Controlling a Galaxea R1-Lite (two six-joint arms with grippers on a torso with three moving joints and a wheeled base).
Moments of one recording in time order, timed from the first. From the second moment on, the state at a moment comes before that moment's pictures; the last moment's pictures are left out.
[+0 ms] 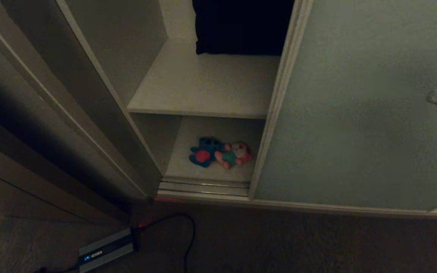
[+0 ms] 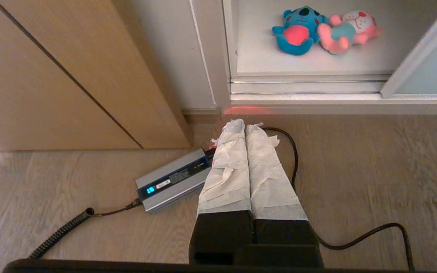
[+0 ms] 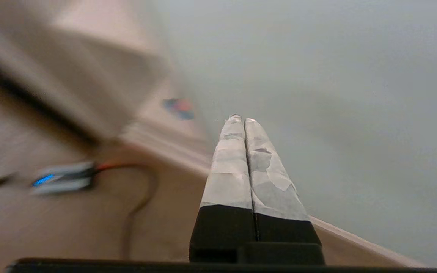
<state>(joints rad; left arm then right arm) 0.00 0.00 0.00 0.01 -0.02 0.11 0.36 1.03 -1.04 -0.01 0.00 0.03</state>
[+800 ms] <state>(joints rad) 0.00 0.00 0.00 0.01 -0.02 0.11 -1.07 1.05 -1.07 0.13 0.03 0.02</state>
